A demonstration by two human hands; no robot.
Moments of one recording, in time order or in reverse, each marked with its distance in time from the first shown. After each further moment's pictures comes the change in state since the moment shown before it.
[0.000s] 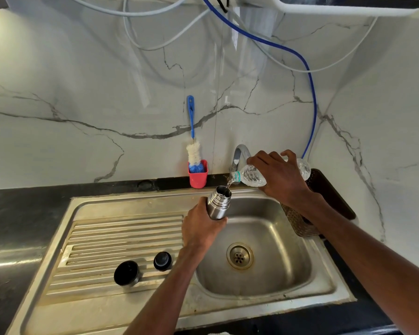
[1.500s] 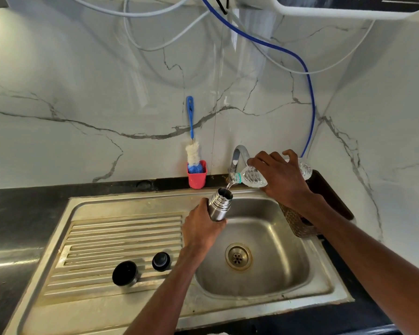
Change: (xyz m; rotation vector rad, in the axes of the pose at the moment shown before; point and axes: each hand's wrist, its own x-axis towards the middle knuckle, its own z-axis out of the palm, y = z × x) left_hand 0.001 -0.001 0.007 0.039 -0.007 0.025; right_hand -0.002 0.002 -0.006 -0.070 -0.071 0.010
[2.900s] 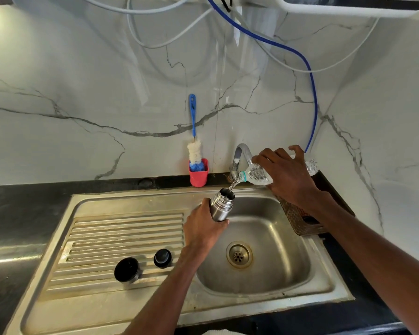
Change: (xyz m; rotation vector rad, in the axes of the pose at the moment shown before) left_hand -0.003 -0.006 0.006 0.031 -0.004 0.021; right_hand -0.004 0.004 -0.011 -0.017 -0.009 -0.024
